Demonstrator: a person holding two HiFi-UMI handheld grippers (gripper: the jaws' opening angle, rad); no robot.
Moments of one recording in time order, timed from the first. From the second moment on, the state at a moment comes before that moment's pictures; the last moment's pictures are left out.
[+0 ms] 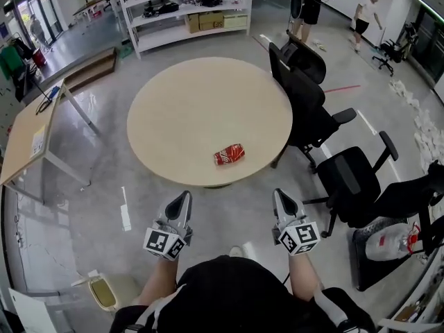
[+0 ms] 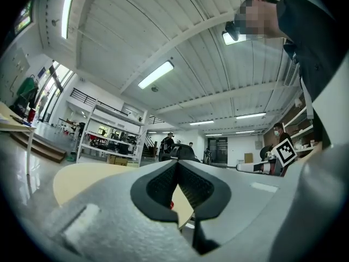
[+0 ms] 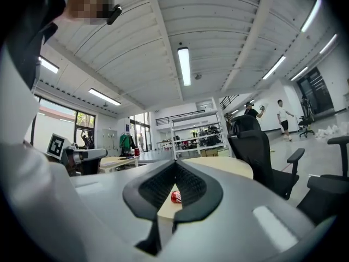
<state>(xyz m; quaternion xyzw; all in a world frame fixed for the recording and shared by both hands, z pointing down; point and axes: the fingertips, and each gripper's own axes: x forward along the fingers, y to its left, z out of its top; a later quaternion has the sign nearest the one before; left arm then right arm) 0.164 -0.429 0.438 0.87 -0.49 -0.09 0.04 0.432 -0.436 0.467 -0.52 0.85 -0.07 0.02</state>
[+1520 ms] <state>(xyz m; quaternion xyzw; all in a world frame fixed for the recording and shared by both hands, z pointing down) 0.104 -0.614 0.449 0.88 -0.47 -0.09 0.03 0.303 -0.641 0.479 -0.43 0.90 -0.04 -0.04</state>
